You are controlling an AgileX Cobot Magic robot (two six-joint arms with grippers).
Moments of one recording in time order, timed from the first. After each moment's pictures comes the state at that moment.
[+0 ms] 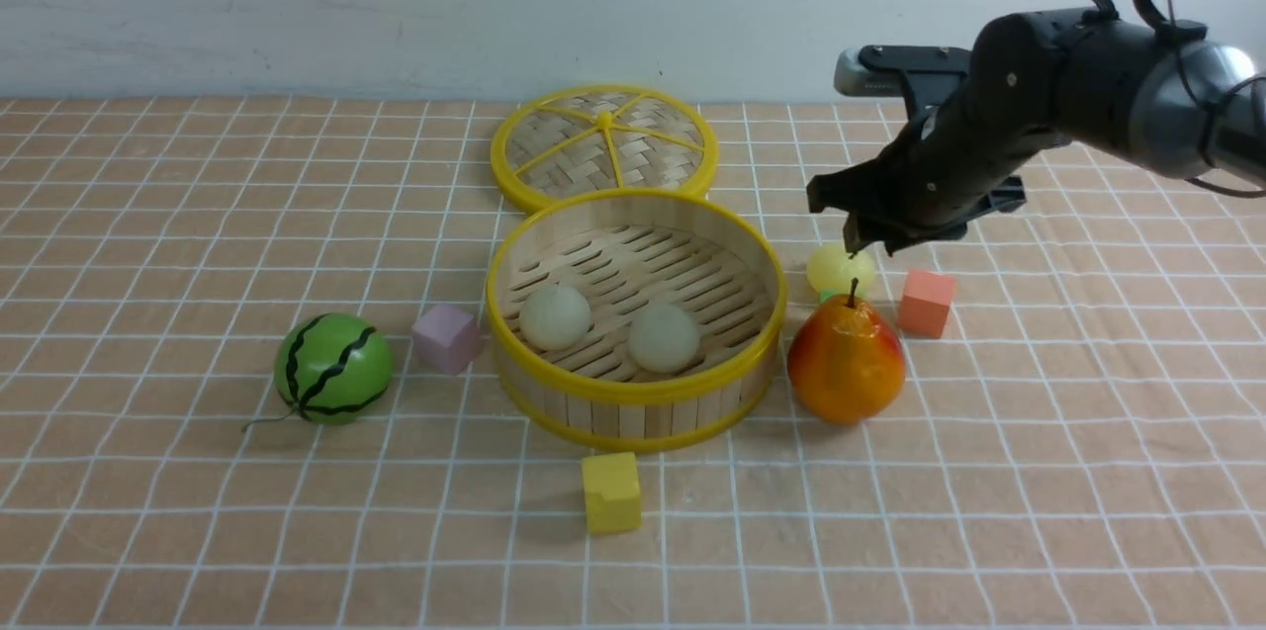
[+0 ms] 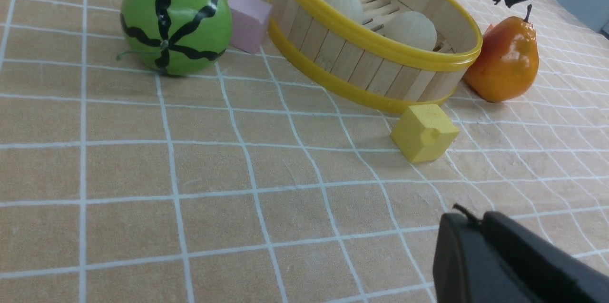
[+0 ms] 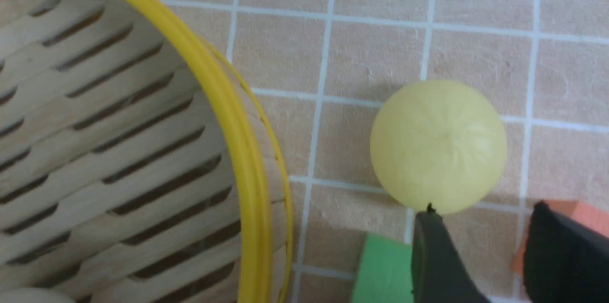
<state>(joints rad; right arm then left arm) 0.24 2.13 -1.79 0.10 0.71 0.11 -0.35 0.27 0.01 -0.82 0.08 0.47</state>
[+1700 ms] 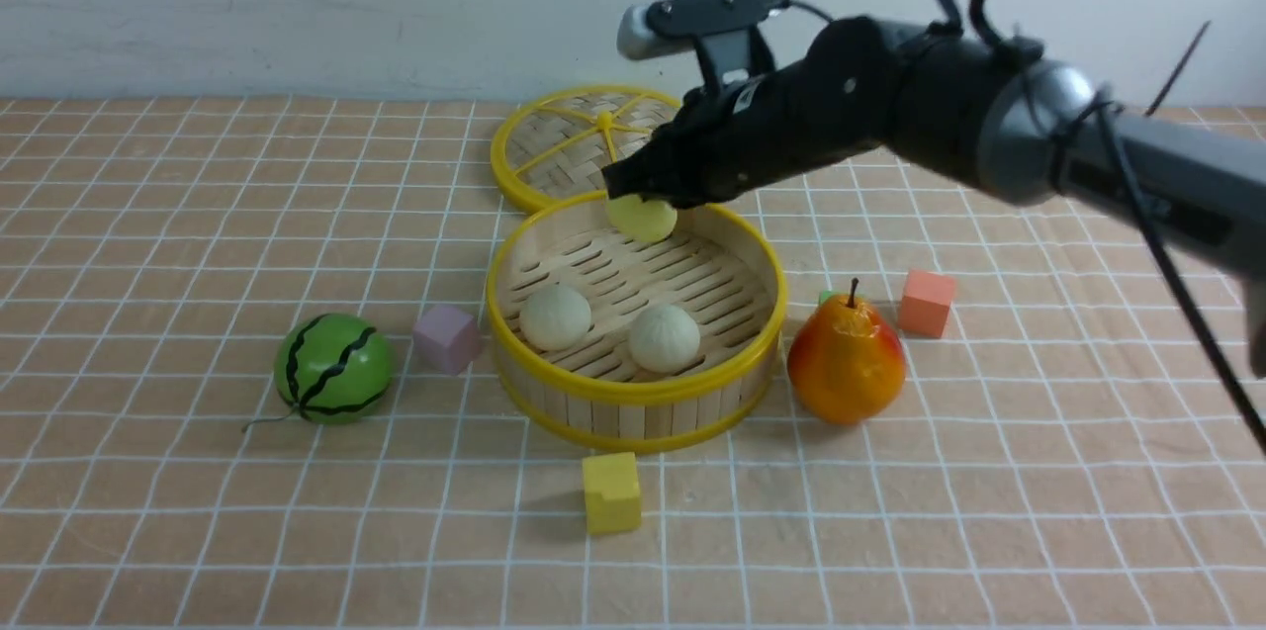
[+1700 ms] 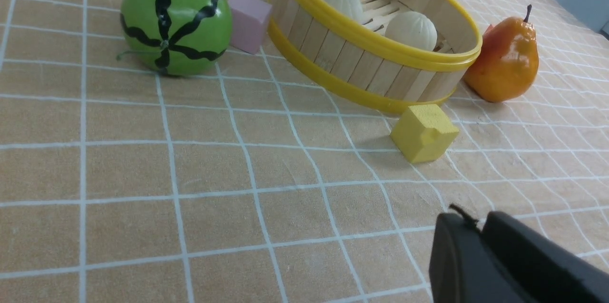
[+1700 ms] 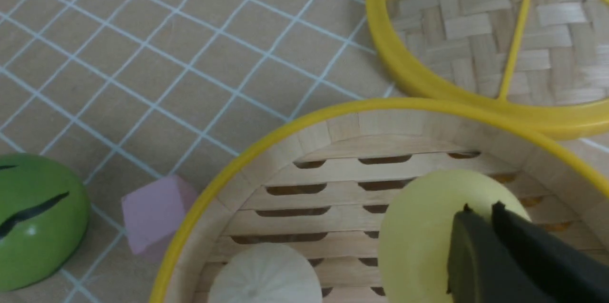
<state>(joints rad) 0.46 2.18 -1.85 0.38 0.42 -0.28 -0.35 0.27 0.01 -0.82 0.08 0.47</state>
